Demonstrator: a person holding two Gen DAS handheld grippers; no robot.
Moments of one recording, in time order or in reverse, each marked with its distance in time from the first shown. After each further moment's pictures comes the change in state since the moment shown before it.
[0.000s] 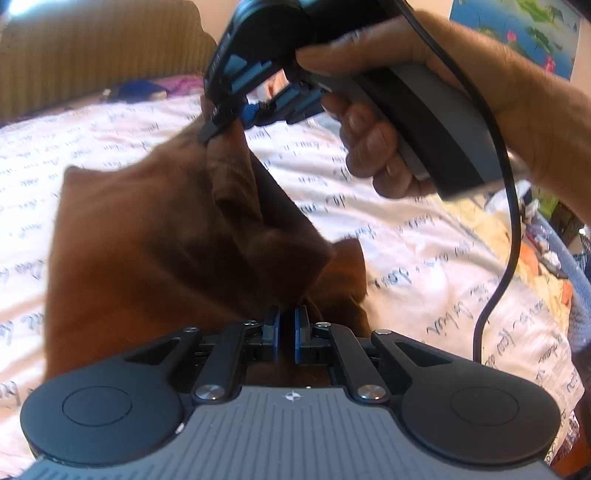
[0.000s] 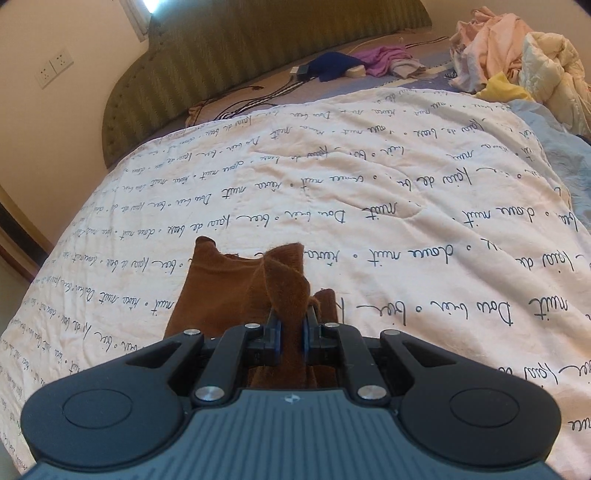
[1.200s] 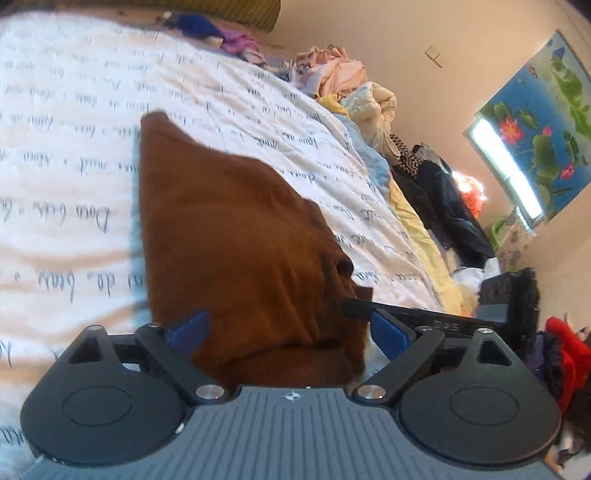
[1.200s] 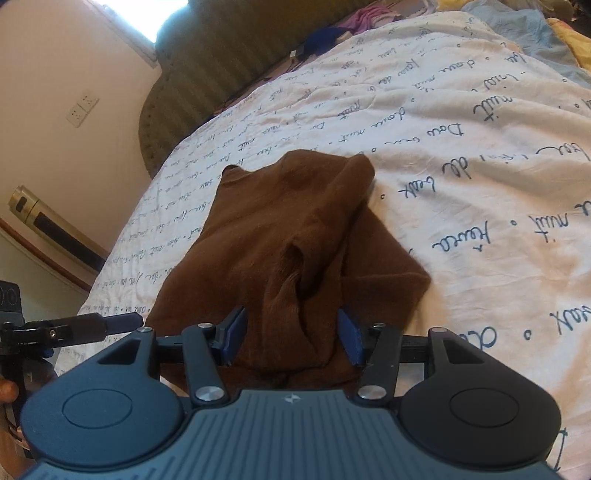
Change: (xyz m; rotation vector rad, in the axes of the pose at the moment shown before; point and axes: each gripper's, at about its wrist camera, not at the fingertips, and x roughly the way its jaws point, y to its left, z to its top) left arm -0.055 0.116 0.036 -0.408 0.093 -0.178; right arm -0.050 -0.069 -0.136 0.178 0.008 0.239
